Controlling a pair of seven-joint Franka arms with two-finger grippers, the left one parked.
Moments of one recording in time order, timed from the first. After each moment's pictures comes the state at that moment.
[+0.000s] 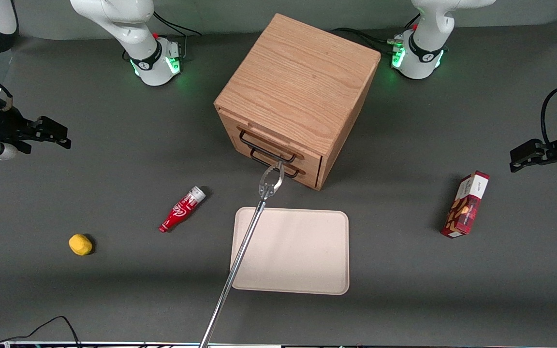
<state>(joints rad) -0.18 -0.03 0.17 -1.68 0.01 1.63 -0.09</state>
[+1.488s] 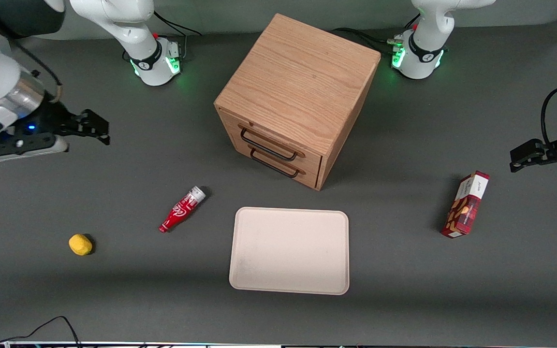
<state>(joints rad) -0.13 0.01 0.35 -1.60 0.01 1.63 0.06</state>
